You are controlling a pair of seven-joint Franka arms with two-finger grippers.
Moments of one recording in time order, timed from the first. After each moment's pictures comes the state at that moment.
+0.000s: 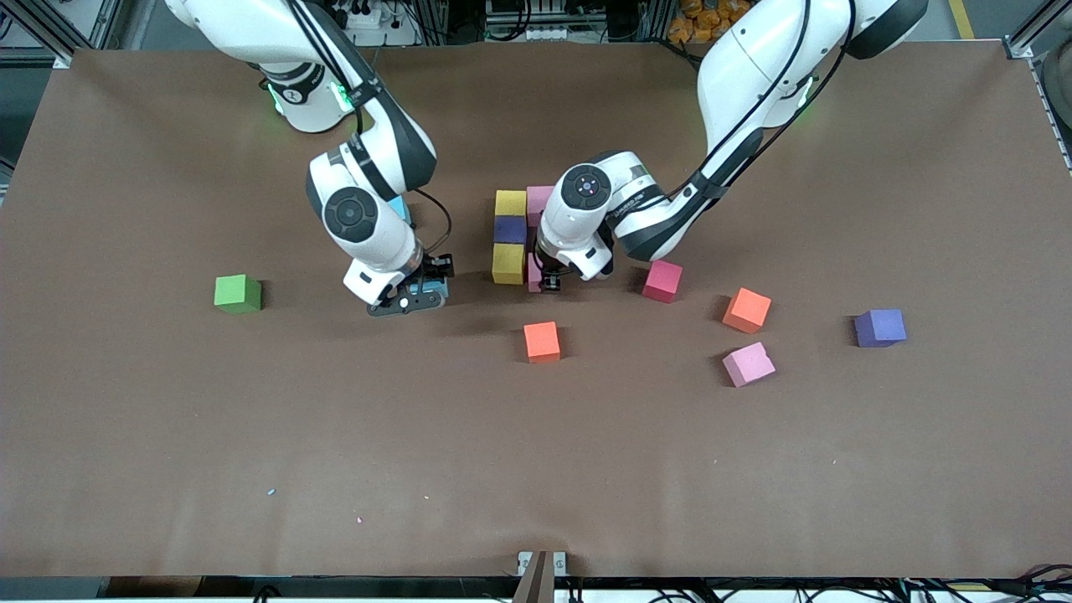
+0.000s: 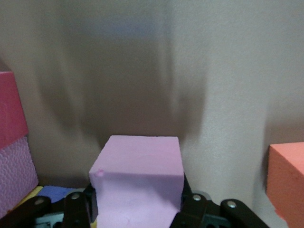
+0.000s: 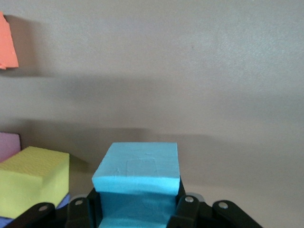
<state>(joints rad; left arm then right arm) -0.34 0.73 -0.55 -1.81 0.33 2.54 -2.59 0.47 0.37 0.07 -2.01 0.12 2.29 0.36</state>
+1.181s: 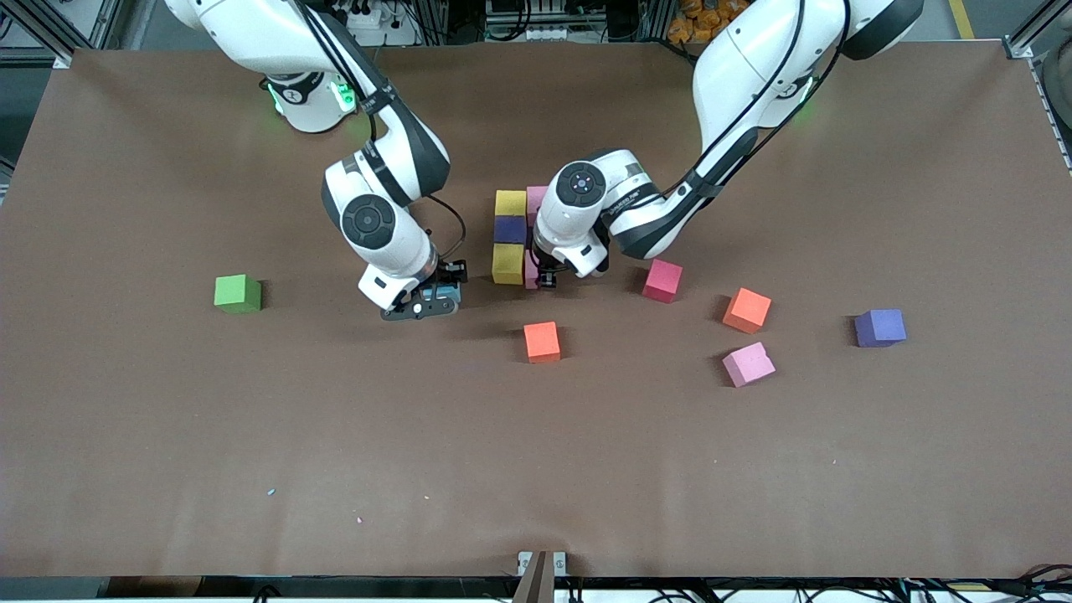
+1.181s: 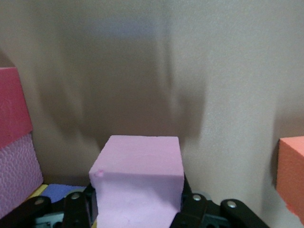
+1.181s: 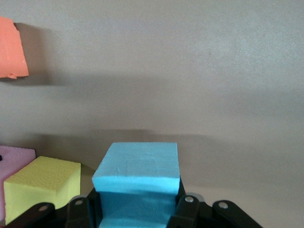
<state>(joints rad) -0.35 0.73 -0.55 -1.81 0.33 2.54 -2.59 0.48 0.42 0.08 -1.95 0.12 2.29 0.37</state>
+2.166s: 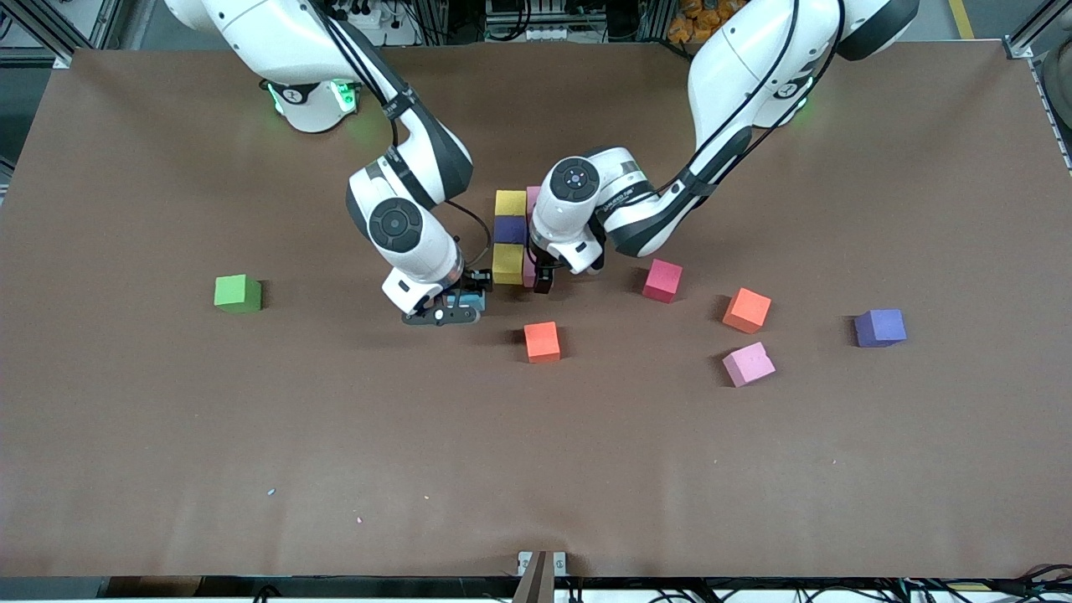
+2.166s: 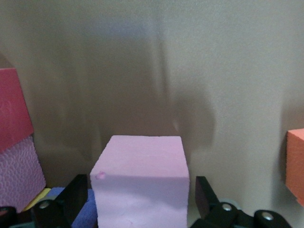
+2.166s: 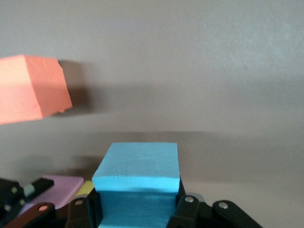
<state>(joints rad) -0.36 0.73 -0.55 -1.81 0.36 2.53 -2.58 0.50 0.52 0.11 -1.80 0.12 2.29 0.54</state>
